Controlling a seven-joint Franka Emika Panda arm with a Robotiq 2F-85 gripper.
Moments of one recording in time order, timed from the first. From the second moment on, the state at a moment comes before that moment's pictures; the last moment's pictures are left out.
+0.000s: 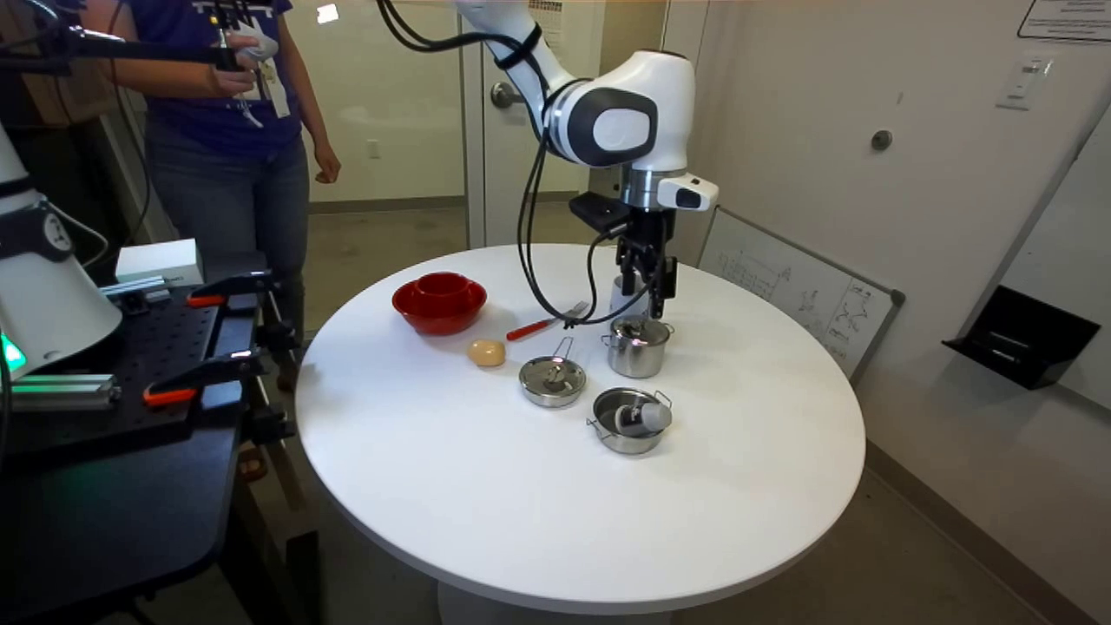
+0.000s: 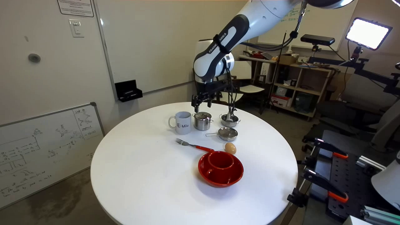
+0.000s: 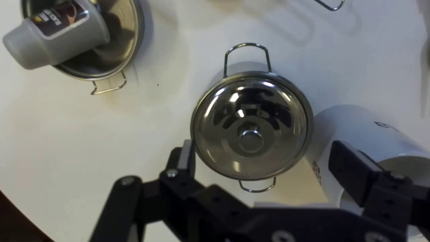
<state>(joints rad) -0.04 0.95 -0.10 -1.45 -0.01 2.46 0.03</state>
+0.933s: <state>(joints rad) -0.04 1.10 -0.13 -1.21 -0.01 2.36 0.13</state>
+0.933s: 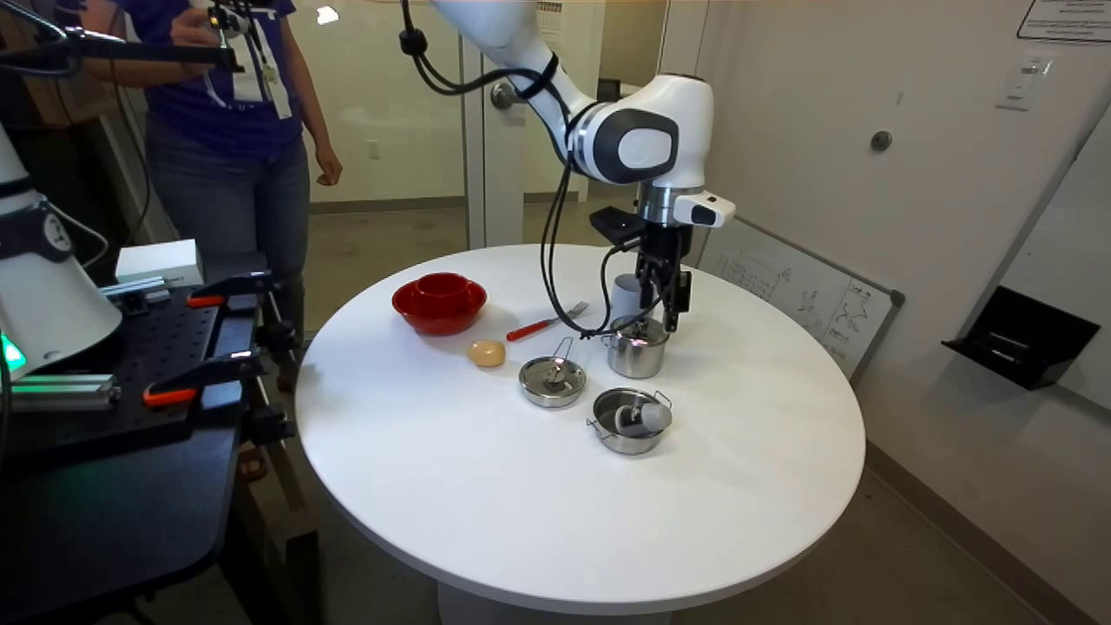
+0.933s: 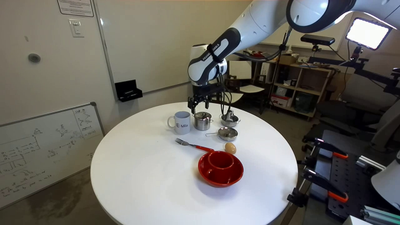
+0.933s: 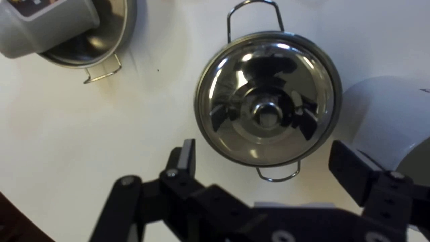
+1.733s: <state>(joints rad) -0.03 1.06 -0.14 -1.27 -0.01 2.36 0.22</state>
